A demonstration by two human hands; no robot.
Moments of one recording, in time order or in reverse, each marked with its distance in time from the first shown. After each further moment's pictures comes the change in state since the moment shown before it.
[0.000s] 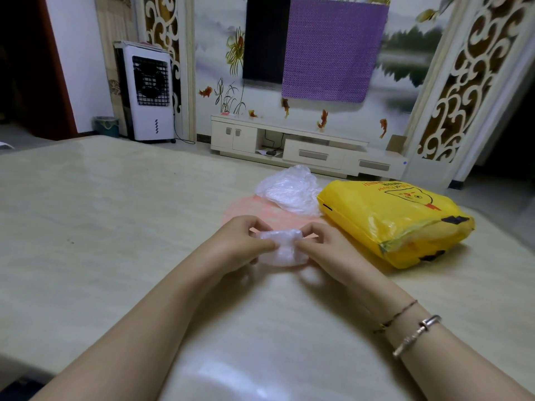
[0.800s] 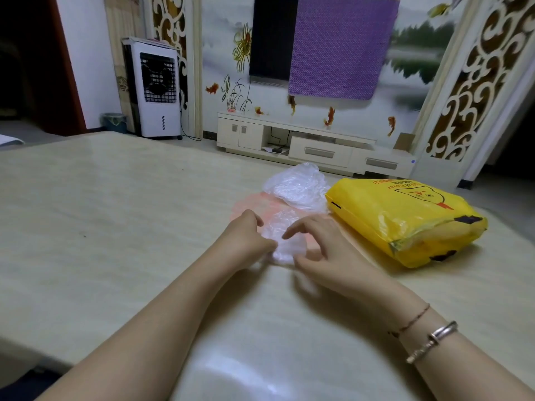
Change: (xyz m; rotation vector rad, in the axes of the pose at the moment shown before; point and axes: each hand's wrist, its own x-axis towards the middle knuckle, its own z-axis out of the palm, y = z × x) left_hand 0.006 -0.003 0.003 0.189 0.120 -0.083; right_hand -0.012 0.002 0.001 -0.477 -0.108 -0.388
